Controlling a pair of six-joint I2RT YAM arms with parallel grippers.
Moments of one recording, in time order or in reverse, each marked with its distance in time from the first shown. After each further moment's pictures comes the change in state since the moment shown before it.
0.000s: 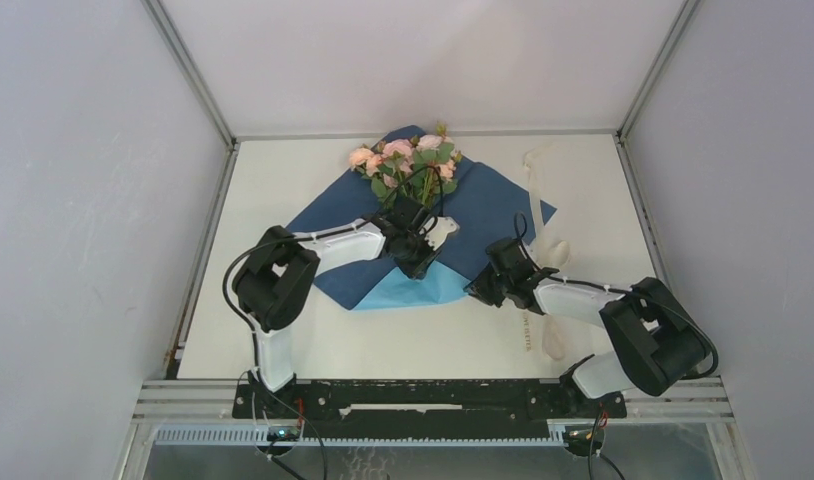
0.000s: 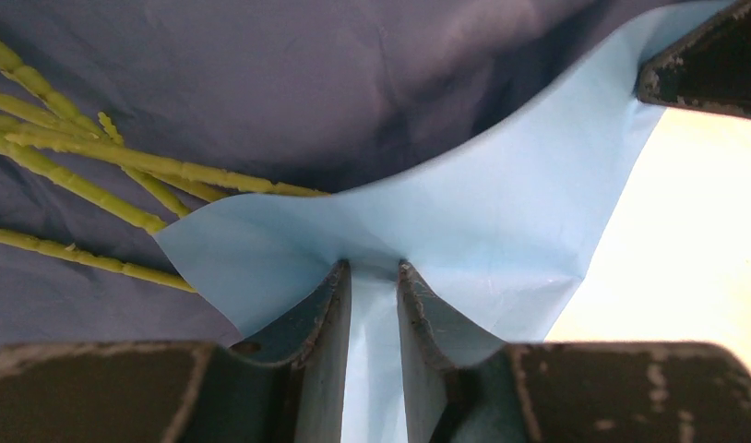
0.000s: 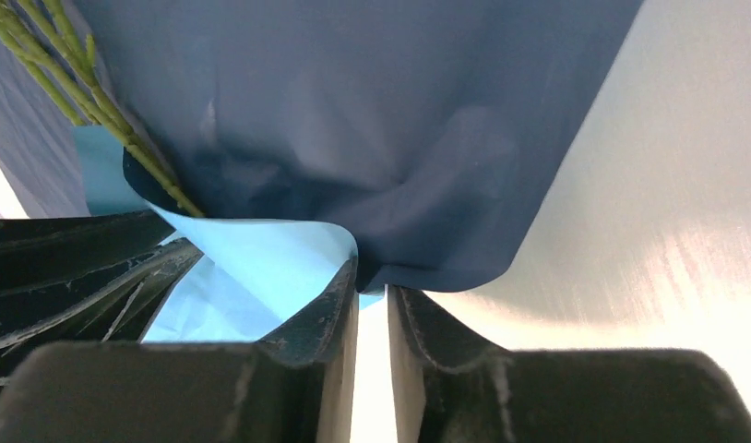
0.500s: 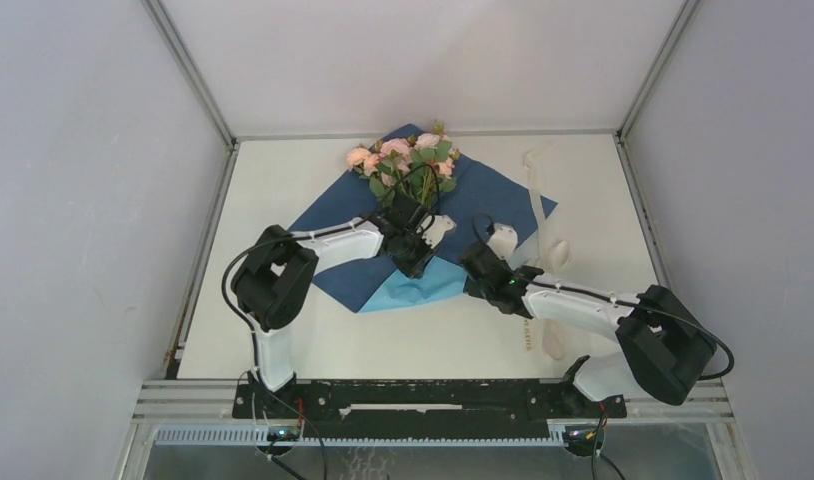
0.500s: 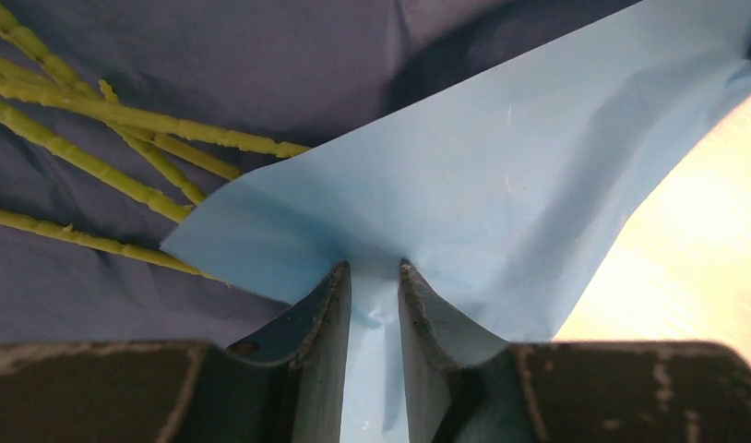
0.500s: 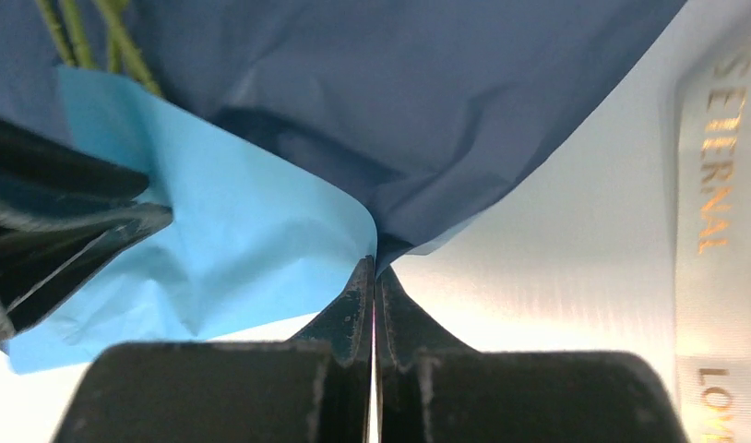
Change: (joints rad) left arm 0.011 -0.003 0.000 -0.008 -0.003 -0.009; right arm 0.200 -0.053 0.101 -0.162 0.365 -0.251
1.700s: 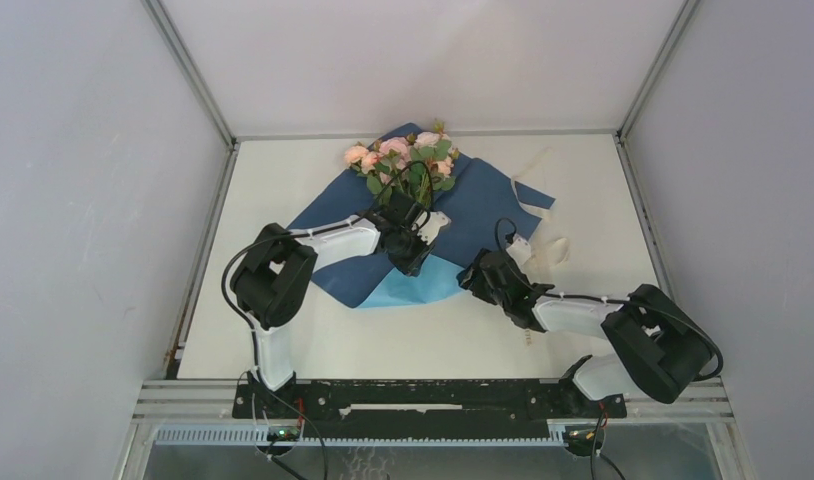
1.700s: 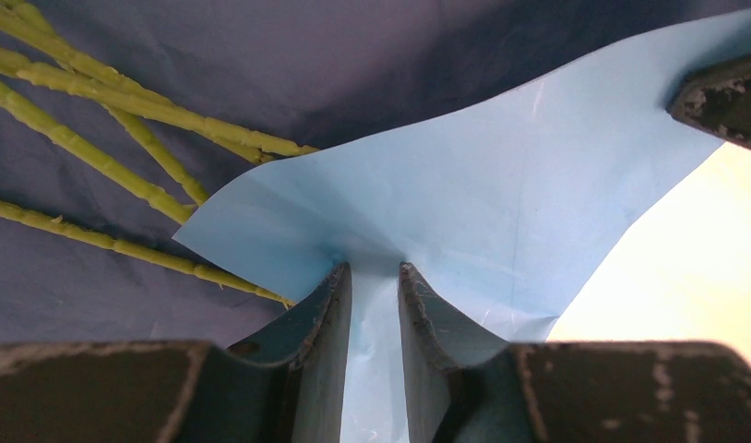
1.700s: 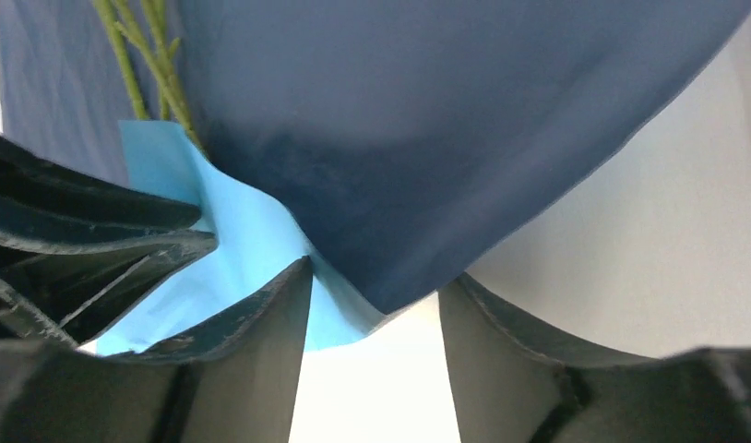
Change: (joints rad) left arm 0.034 0.008 0.000 -0.002 0.000 -0.025; right arm -0.074 0.008 -0.206 0.453 -0.127 0.058
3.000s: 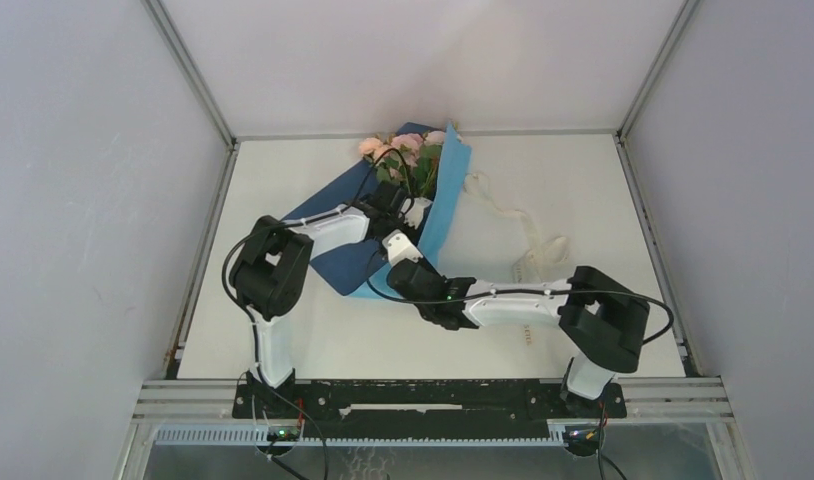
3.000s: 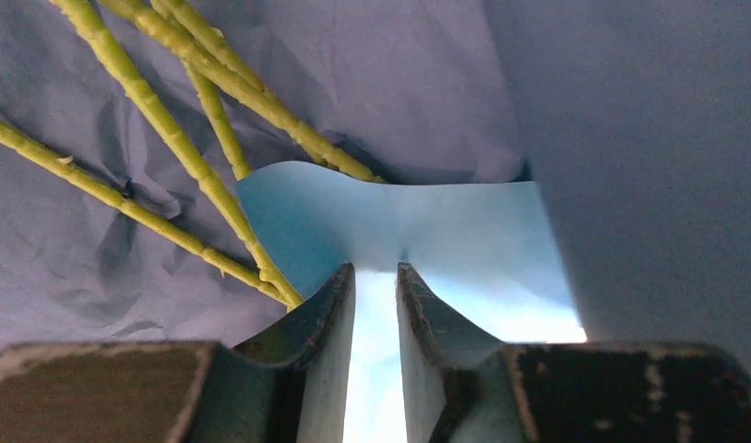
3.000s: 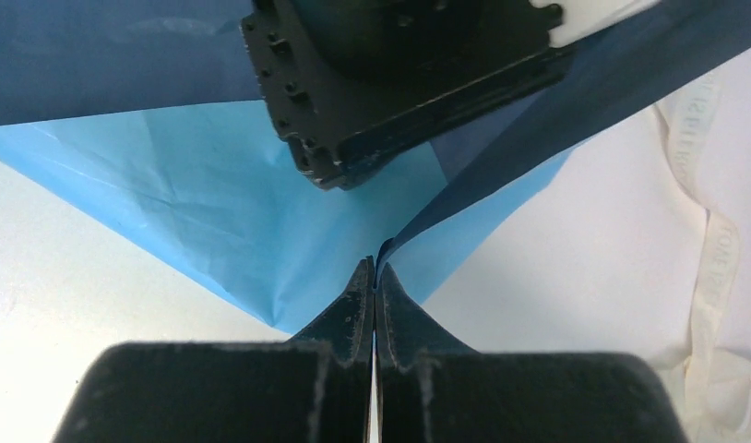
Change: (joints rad) left arm 0.104 0.042 0.043 -0.013 0.105 -0.126; right arm 0.449 0.270 0.513 -0.274 0.422 -0.904
